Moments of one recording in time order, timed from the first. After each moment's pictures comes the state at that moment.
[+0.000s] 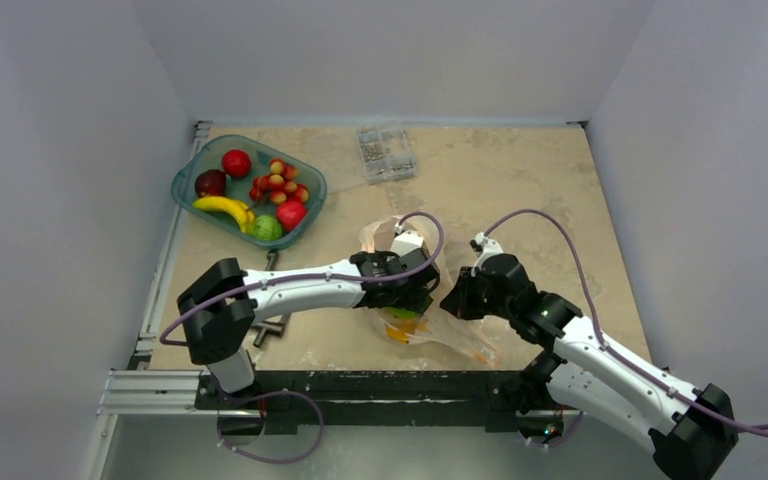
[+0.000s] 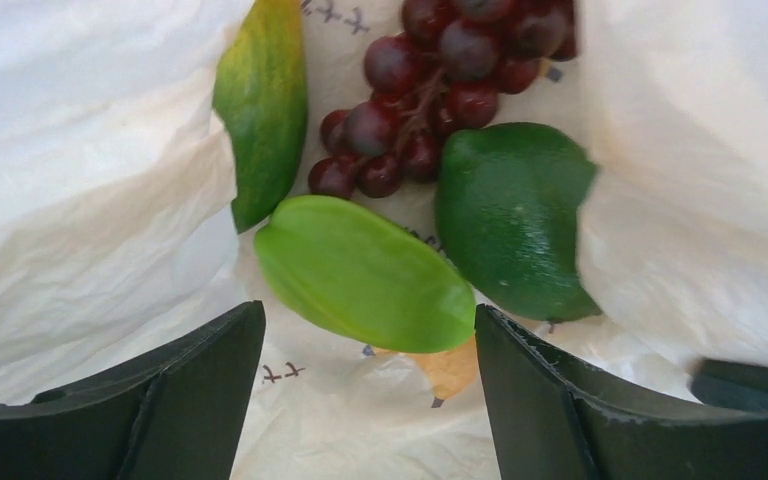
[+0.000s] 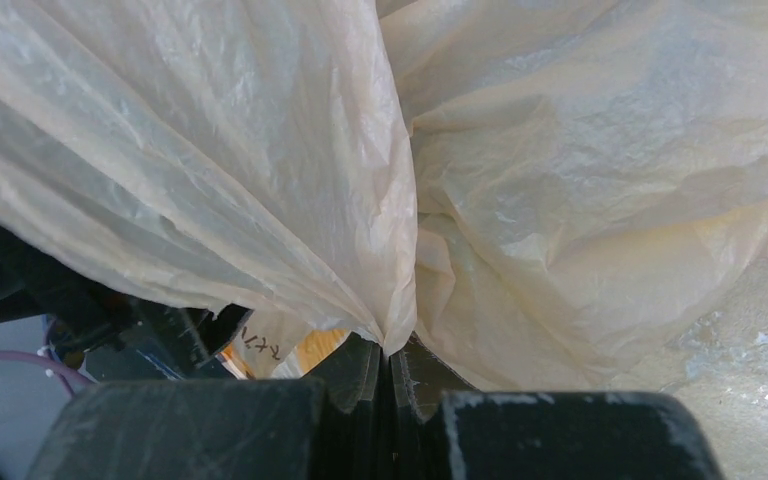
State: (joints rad) left arm -1.14 1.68 1.19 -0.59 -0.42 -0.76; right arm 0.70 0.78 0.49 -0.41 -0.07 0.68
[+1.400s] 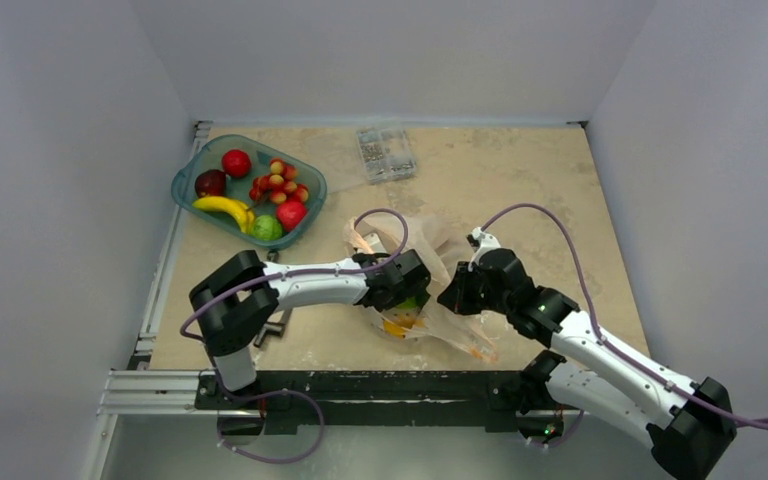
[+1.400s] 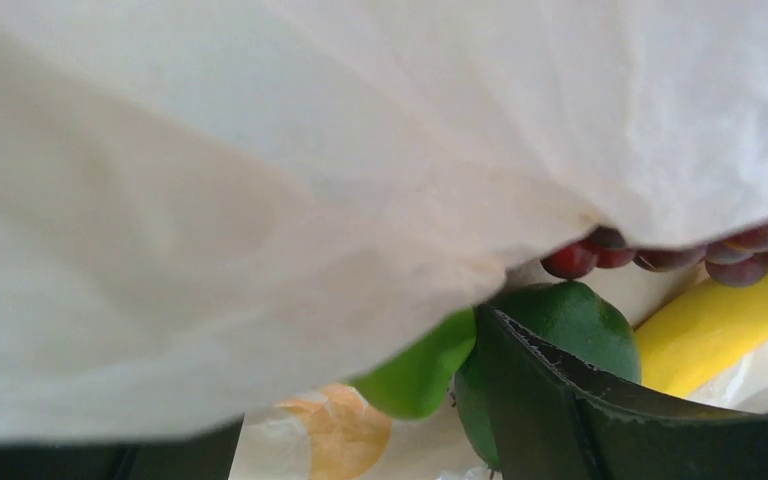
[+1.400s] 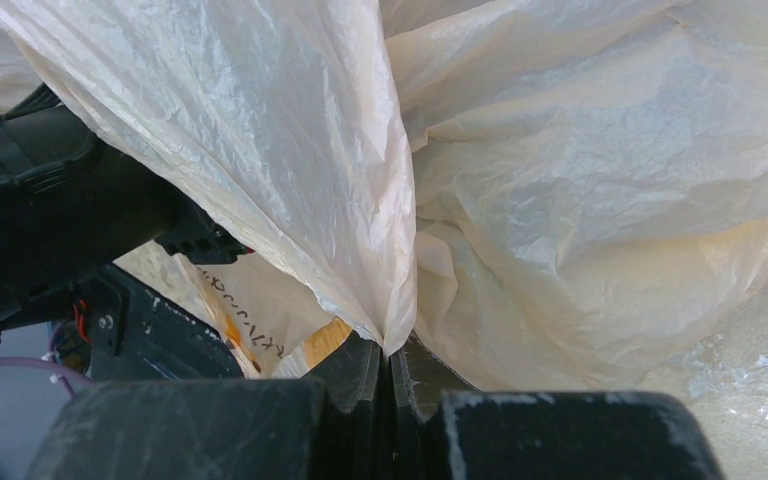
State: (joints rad) left arm -1.07 1.76 1.12 -0.57 -0.43 -1.48; right arm 0.70 0.81 0.53 -0.40 -0.06 0.67
